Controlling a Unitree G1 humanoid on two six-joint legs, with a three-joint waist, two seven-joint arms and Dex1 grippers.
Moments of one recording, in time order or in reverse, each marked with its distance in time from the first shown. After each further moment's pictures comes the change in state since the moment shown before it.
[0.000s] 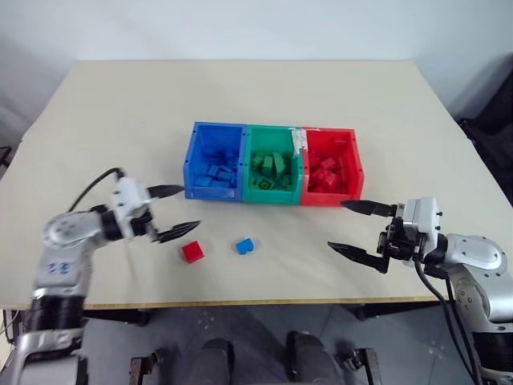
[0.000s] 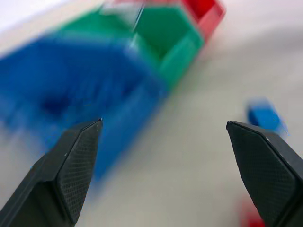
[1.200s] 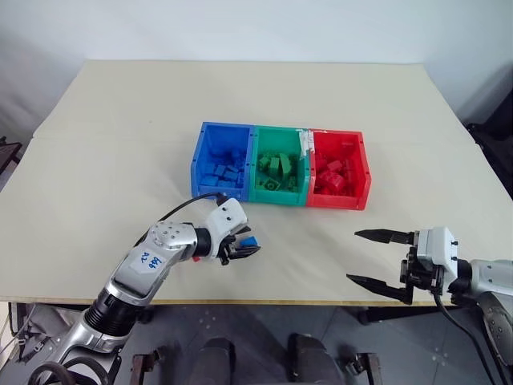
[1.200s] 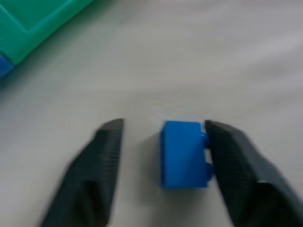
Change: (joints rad) left arm -0.244 -0.159 -0.614 -0.373 0.176 0.727 0.408; right arm 0.265 -0.090 -0.107 -0.124 -0.016 -0.004 -0.010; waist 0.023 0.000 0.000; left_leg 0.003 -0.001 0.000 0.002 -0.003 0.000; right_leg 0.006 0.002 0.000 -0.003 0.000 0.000
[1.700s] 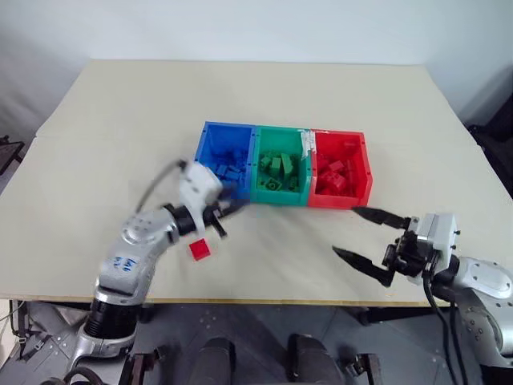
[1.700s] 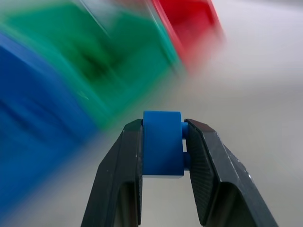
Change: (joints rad) left arm -0.003 -0.166 0.382 0.019 -0.091 -0.294 0.152; right arm -0.081 0.176 0.003 -0.109 0.073 0.033 -0.207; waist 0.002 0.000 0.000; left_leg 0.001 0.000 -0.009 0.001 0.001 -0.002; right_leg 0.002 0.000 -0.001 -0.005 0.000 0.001
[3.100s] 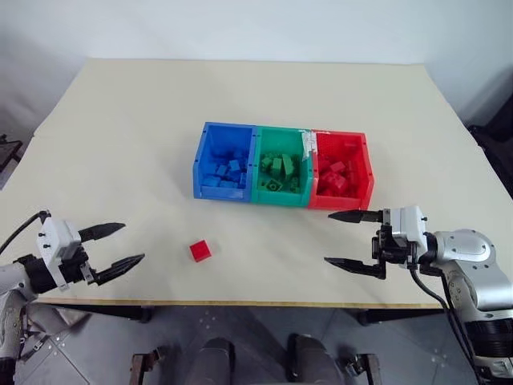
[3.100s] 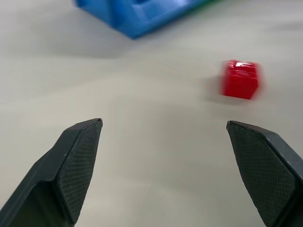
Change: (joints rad) left arm 0.538 0.387 0.393 0.274 -0.157 -0.387 -0.562; right arm -0.226 -0.085 0.160 0.313 -0.106 -0.105 0.339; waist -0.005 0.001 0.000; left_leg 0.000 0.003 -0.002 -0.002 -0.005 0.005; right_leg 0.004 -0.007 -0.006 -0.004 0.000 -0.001
